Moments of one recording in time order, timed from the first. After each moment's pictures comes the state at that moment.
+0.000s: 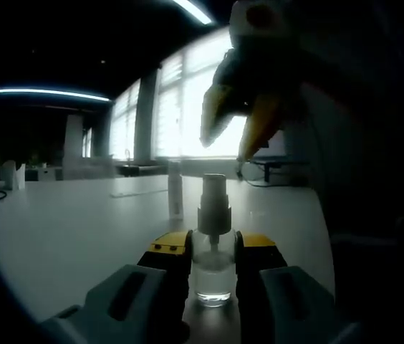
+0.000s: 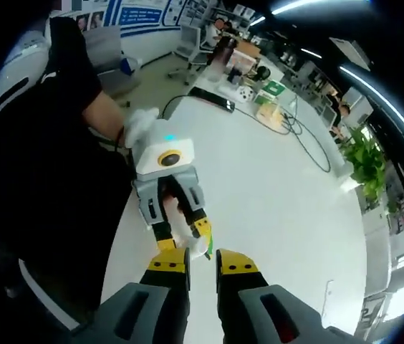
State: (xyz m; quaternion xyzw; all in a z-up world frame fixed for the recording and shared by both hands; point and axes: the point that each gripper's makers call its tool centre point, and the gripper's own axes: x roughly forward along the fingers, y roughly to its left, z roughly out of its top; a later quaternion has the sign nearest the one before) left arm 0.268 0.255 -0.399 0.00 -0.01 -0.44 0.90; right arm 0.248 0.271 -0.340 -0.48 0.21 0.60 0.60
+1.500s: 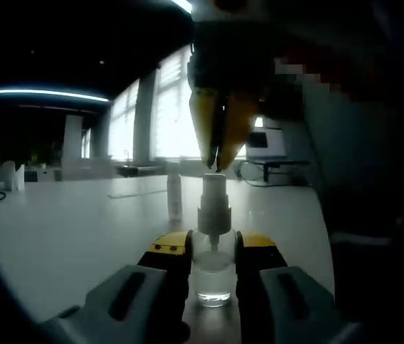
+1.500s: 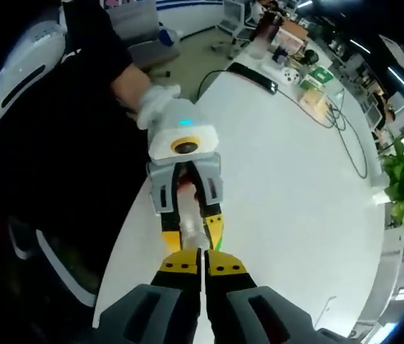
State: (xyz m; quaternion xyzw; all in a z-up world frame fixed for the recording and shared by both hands) left arm 0.267 0.256 -0.399 0.00 -0.01 -0.45 0.89; right arm 0.241 0.284 -0.357 -0.53 0.26 0.63 0.50
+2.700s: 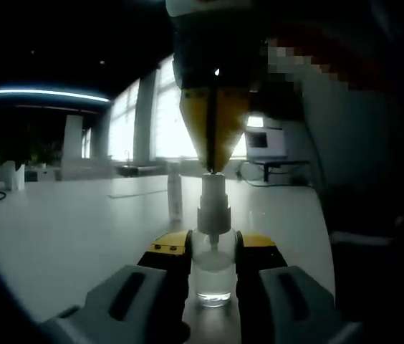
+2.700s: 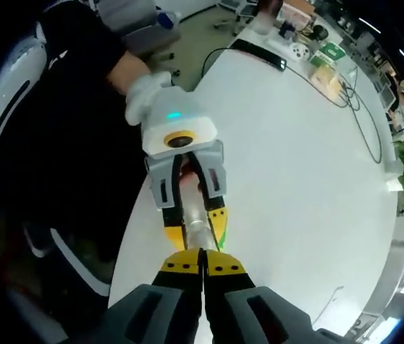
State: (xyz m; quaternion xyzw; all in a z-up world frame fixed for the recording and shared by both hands) left arm 0.266 0.255 -0.400 0.00 -0.01 -0.45 0.89; right arm 0.245 0.283 -0.360 -0.56 0.33 0.61 0.46
